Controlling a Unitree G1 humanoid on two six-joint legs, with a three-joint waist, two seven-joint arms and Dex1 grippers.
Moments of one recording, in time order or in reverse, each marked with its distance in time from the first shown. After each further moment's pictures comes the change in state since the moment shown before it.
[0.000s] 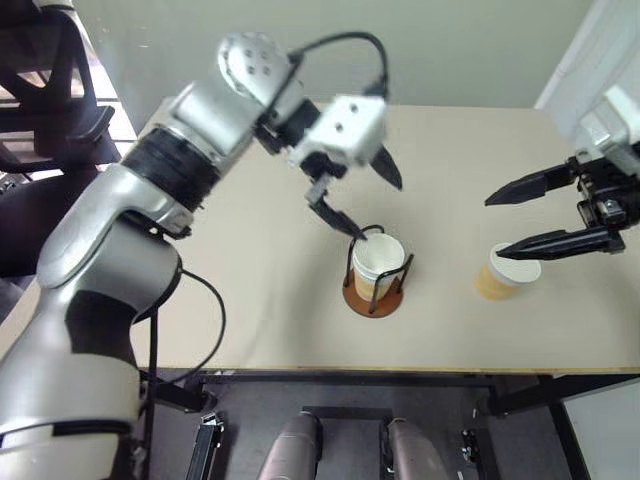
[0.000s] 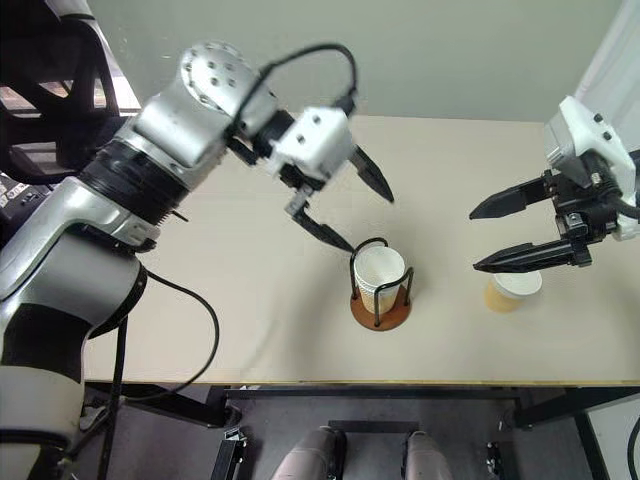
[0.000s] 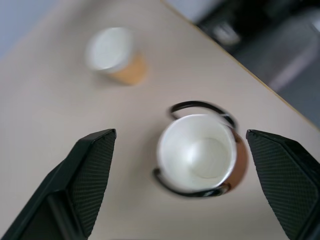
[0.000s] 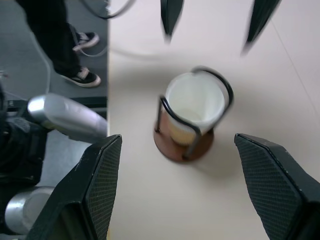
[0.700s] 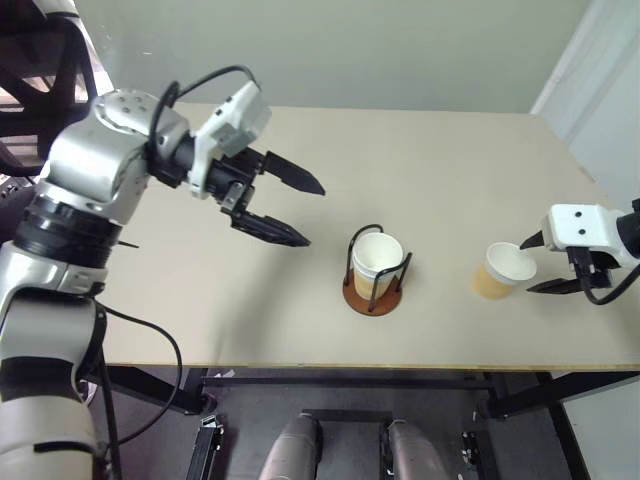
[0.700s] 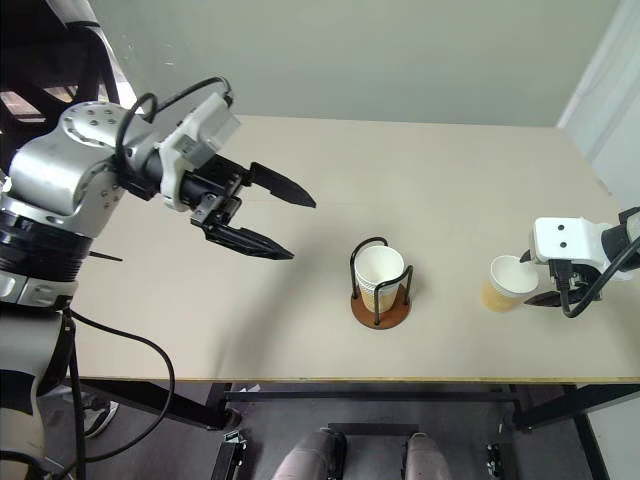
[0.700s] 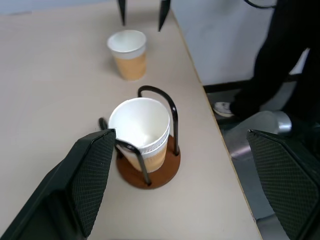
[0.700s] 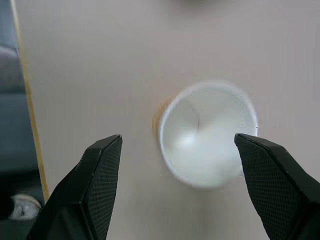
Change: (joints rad) left arm 0.363 0.290 0.380 -0.373 -0.104 0.527 0.000; right arm 0.234 0.008 0.144 0.307 -0.561 -0.672 -0.035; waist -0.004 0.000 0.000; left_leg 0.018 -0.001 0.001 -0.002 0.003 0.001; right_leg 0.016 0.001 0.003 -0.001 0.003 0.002
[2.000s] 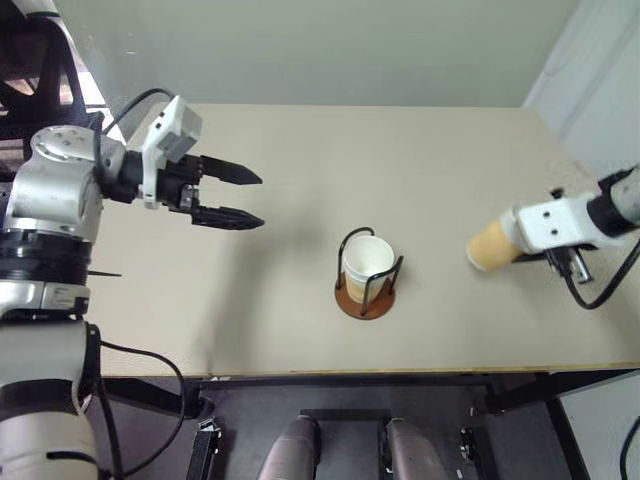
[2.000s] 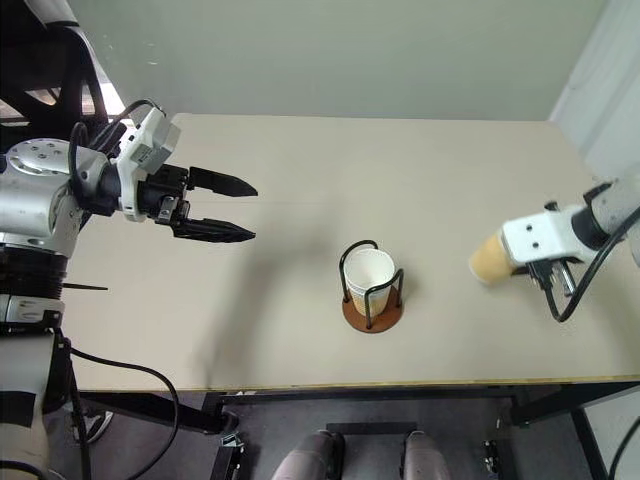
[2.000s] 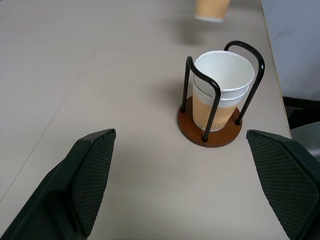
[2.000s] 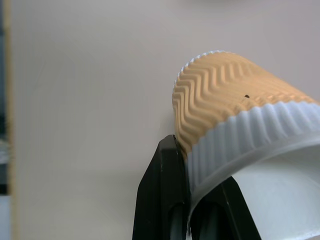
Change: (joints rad) left arm 0.156 -0.011 0.231 0.186 0.243 -0.069 0.004; right arm -0.243 0.073 0.084 -0.085 -0.124 -0.056 0.126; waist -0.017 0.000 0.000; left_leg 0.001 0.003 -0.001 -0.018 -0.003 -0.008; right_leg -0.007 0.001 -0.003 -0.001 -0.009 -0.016
